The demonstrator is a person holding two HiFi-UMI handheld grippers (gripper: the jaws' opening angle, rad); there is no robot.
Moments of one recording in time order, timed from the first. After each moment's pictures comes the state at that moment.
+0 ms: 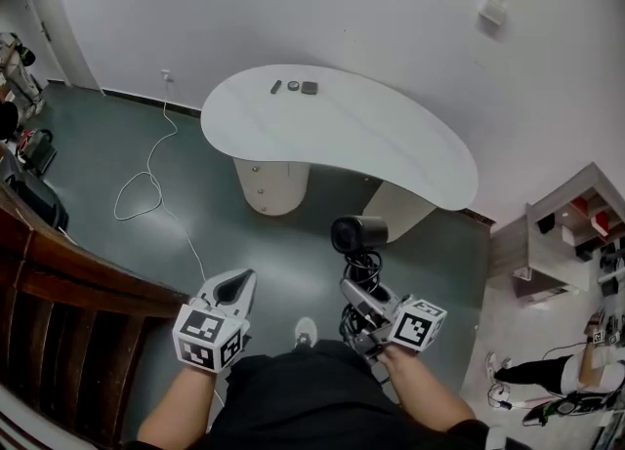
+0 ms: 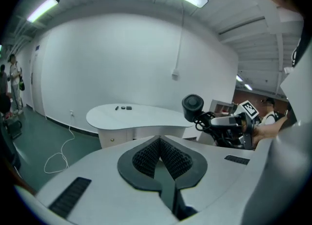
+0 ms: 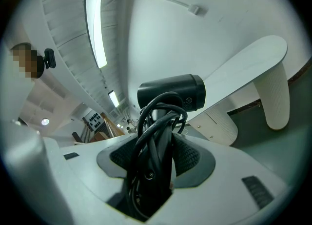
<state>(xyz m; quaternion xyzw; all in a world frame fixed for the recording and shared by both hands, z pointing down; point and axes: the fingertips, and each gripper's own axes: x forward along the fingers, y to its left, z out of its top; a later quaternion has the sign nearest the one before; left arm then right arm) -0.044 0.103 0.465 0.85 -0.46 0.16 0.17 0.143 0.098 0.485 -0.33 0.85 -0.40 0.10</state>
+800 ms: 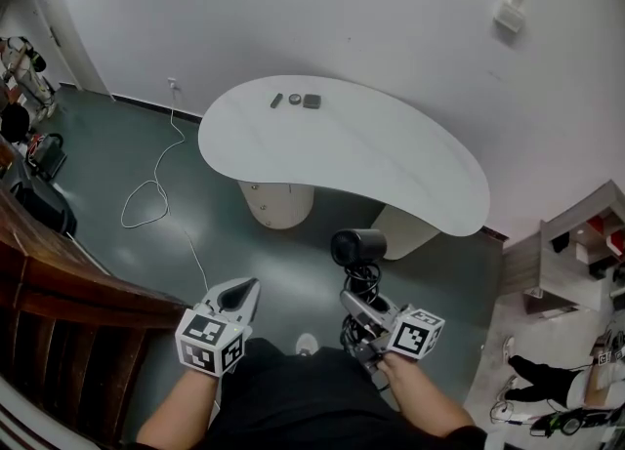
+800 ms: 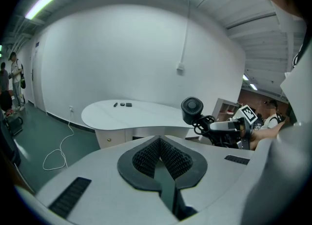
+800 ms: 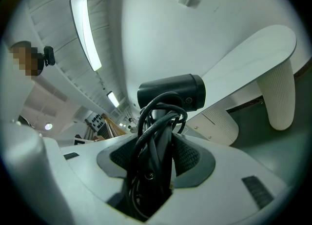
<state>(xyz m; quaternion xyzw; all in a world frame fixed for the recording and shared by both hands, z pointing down) -0.003 0.029 0.477 0.84 -0.47 0.18 0.20 0.180 0.022 0.509 -0.31 0.85 -0.42 0.09</state>
